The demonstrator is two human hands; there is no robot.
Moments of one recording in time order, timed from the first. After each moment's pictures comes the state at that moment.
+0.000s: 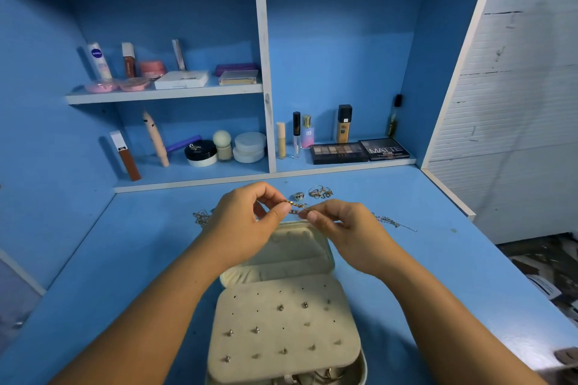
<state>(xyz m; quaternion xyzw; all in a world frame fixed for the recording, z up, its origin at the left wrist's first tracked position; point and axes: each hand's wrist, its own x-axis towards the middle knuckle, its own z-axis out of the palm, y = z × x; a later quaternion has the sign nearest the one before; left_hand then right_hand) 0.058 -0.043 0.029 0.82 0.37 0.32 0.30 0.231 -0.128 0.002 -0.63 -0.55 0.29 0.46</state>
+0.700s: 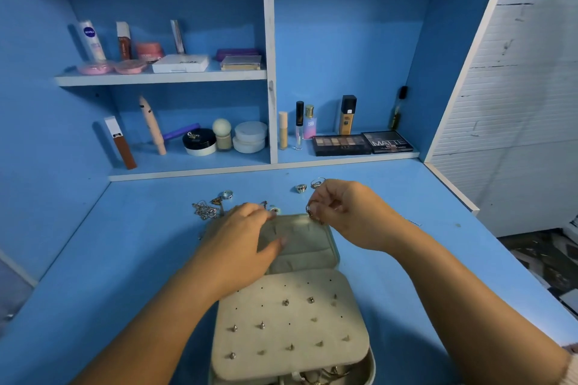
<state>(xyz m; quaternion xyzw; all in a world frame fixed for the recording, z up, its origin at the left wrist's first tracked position) 0.038 -0.046 0.000 0.89 0.41 0.11 0.13 0.241 -0.114 0.020 -0.67 -0.62 0.22 0.34</state>
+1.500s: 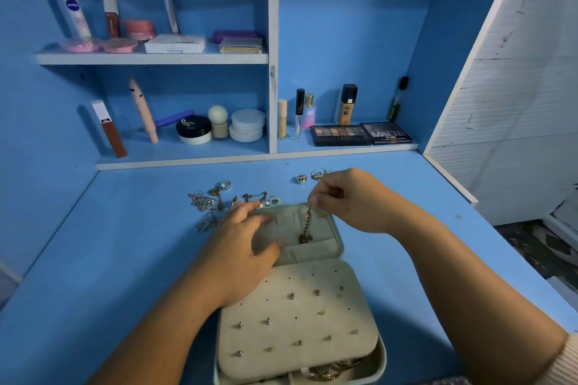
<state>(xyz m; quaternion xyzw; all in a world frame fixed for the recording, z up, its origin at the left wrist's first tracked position) 0.026 -0.046 -0.028 0.86 0.42 0.15 0.26 0.242 -0.101 0.026 -0.71 -0.62 0.20 0.26</state>
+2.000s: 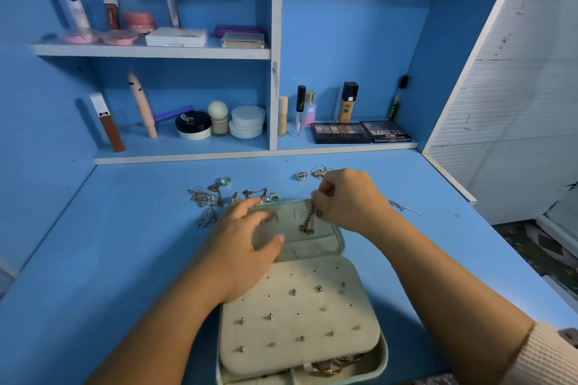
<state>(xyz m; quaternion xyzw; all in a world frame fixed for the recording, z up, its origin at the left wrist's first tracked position) 0.026 -0.047 -0.029 0.85 0.42 0.17 0.26 0.226 -0.088 0.009 -0.80 -0.54 0.11 0.24</state>
